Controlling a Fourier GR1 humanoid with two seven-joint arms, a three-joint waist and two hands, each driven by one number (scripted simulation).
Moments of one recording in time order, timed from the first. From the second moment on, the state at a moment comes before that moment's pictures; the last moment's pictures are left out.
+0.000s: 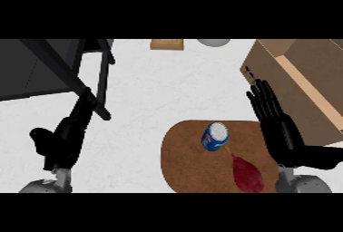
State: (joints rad) left arm -0.06 0.27 -0.20 -1.66 0.12 0.27 0.20; right arm -0.09 -0.21 0.17 -1.62 -0.32 -0.05 -0.13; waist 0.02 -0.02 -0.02
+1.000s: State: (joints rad) left arm -0.20 0.43 -0.21 -1.61 0.05 -0.01 -0.04; right arm -0.25 -0.73 -0.05 -1.30 -0.14 0.55 -0.54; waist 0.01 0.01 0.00
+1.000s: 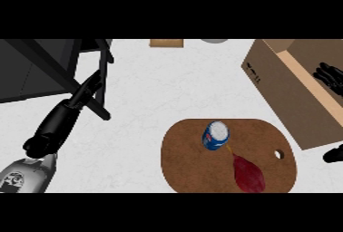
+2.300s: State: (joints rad) left arm -0.18 0.38 -0.15 -1.58 0.01 -0.08 -0.08; right arm -0.21 -0.83 0.24 -1.90 0.25 0.76 -0.09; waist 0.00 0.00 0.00
